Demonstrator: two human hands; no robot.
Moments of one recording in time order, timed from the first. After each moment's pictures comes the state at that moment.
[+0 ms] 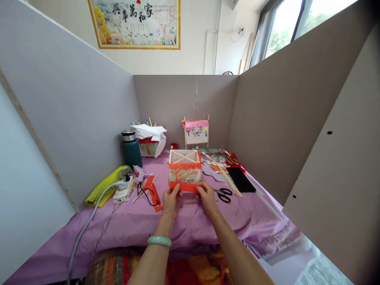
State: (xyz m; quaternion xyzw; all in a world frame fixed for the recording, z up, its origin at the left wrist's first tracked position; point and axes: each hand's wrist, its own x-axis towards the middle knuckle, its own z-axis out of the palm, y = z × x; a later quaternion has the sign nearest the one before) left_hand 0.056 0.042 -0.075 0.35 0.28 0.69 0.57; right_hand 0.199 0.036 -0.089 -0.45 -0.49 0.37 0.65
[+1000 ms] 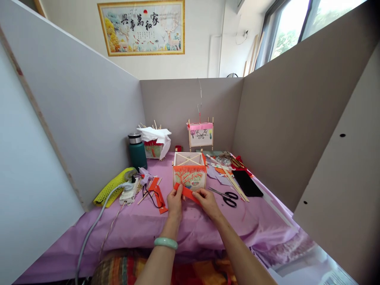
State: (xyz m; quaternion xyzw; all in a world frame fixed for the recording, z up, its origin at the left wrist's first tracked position) left_hand 0.059 0.047 -0.081 0.35 0.36 0.70 0.51; right_hand 0.194 0.037 -0.091 -0.46 -0.60 0.33 0.56
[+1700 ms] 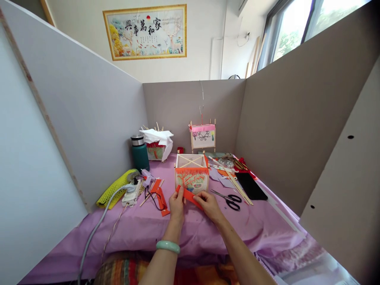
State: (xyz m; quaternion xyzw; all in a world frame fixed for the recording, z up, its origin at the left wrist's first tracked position) left_hand 0.059 0.049 -0.083 0.34 0.35 0.70 0.52; right_hand 0.190 0.030 -0.080 -0.46 -0.61 0.35 0.55
